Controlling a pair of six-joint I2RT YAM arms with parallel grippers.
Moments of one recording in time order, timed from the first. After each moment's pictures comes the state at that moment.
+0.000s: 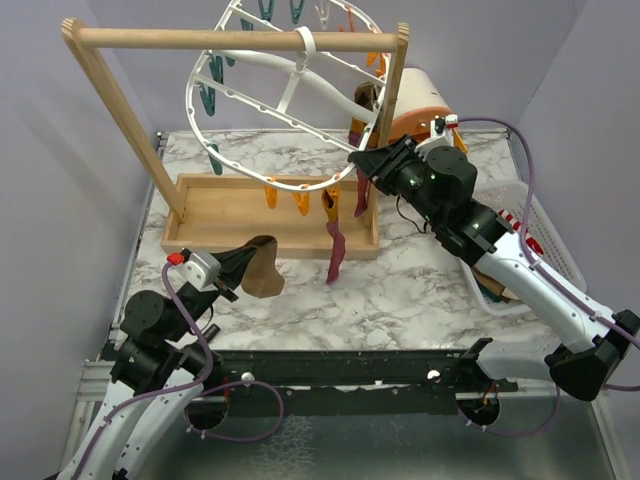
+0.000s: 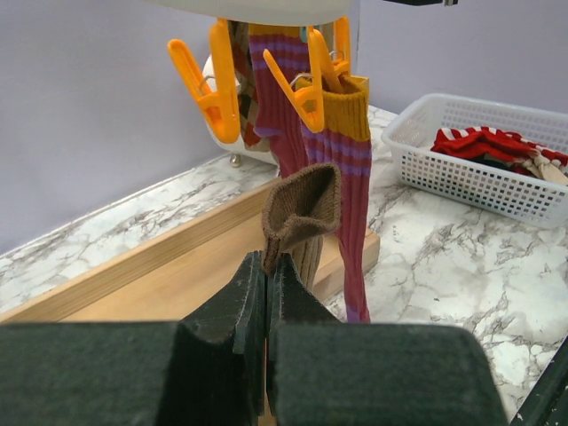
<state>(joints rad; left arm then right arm) -0.52 0.21 0.58 -0.18 0.20 0.04 0.73 1.24 1.31 -0.13 0.22 0.95</state>
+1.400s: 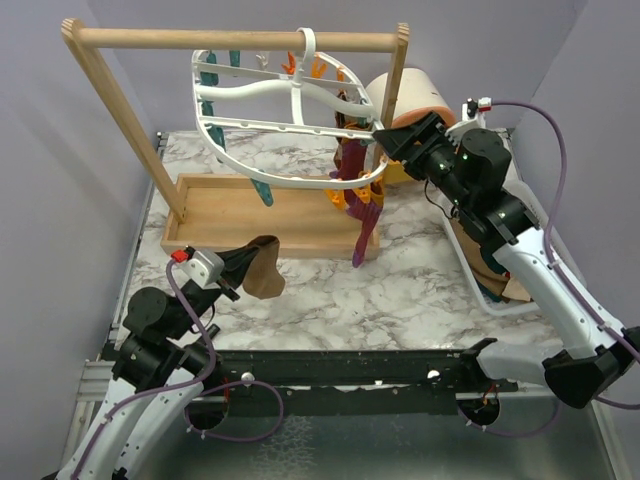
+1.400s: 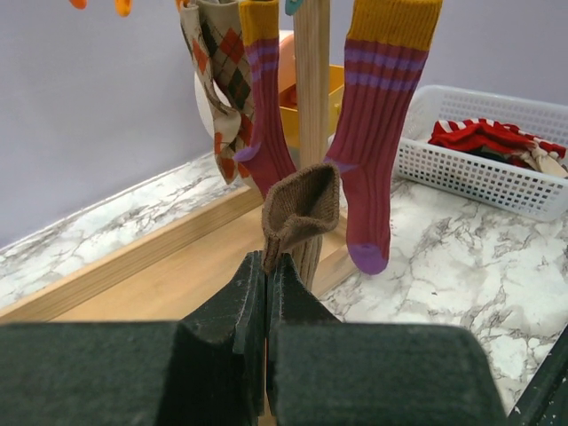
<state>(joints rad) -0.52 0.23 0.58 -0.18 0.21 0.04 0.53 1.23 1.36 -0.19 0.07 0.90</state>
